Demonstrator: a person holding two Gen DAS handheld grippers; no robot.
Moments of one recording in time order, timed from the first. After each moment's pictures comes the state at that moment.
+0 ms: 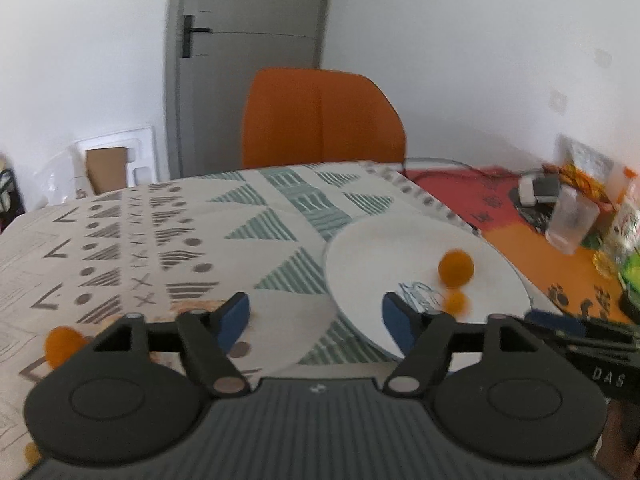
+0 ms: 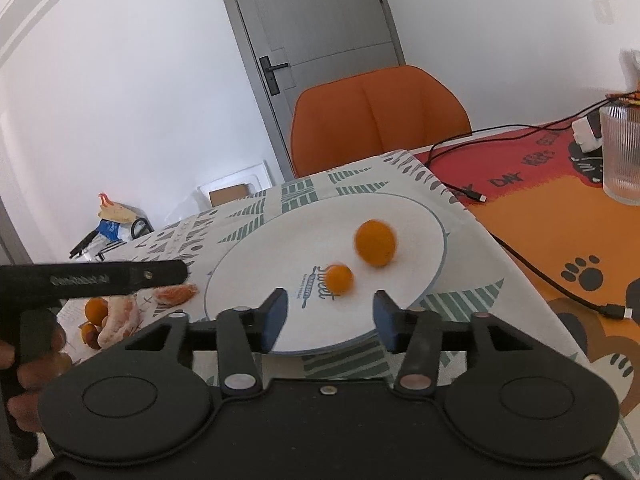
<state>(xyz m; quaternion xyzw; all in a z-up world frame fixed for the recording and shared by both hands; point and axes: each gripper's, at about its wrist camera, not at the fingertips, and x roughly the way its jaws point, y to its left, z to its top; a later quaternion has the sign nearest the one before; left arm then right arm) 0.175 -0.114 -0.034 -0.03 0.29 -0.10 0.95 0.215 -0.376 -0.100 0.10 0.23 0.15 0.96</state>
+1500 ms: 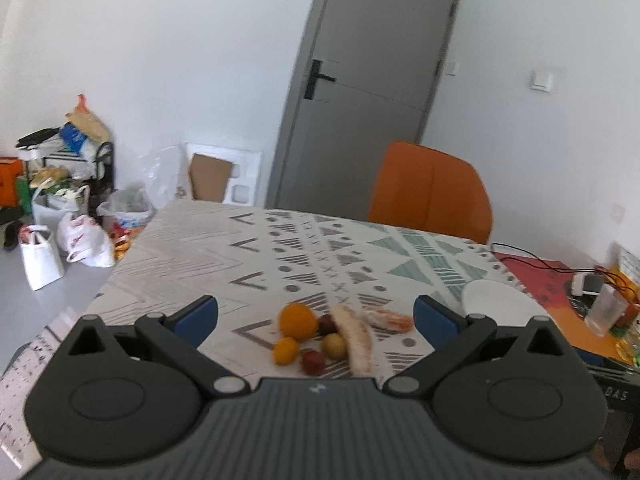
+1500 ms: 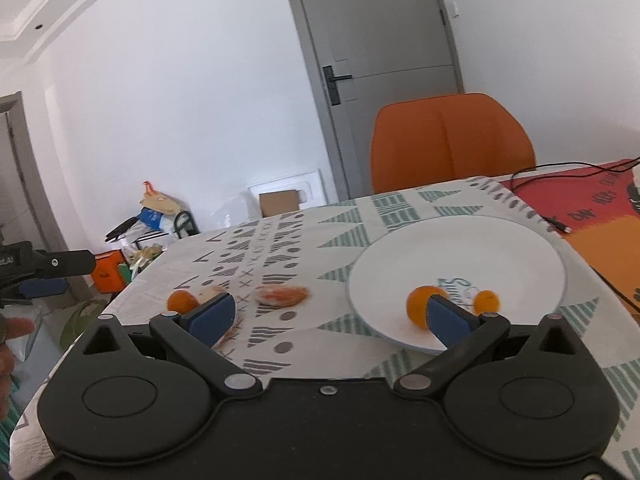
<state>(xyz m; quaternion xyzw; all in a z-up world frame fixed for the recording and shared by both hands) 0.071 0.039 -0.001 -0.12 0.23 0.03 0.96 0.178 -0.283 -0.077 0.06 0.20 0.21 0.96</state>
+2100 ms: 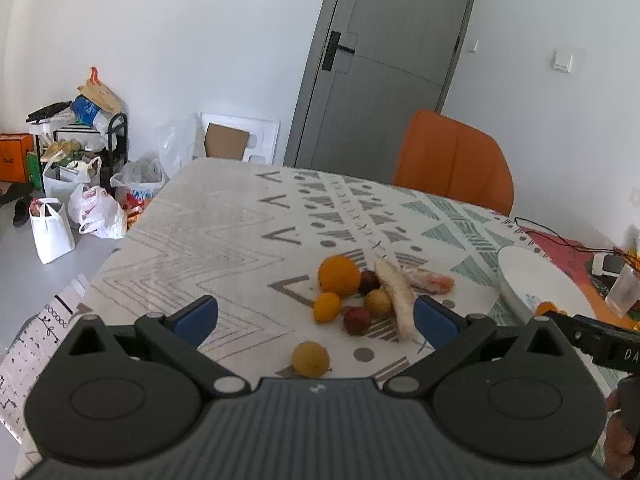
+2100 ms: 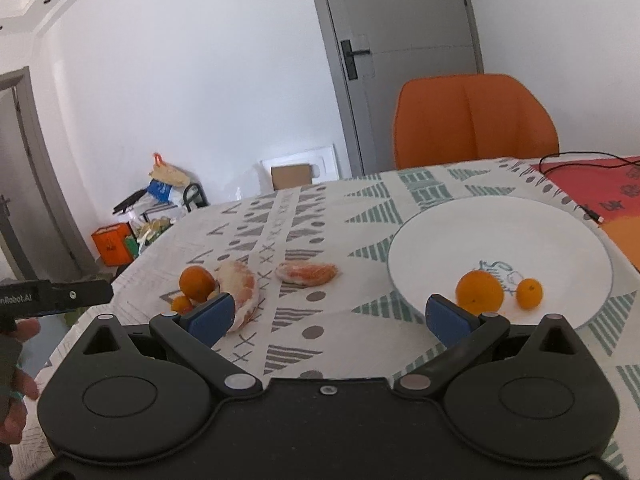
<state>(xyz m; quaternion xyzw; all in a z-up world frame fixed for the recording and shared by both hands) 0.072 0.060 -0.040 -0.13 0.27 0.04 0.95 0.191 -0.248 -0.087 0.04 0.24 0.22 0.95</state>
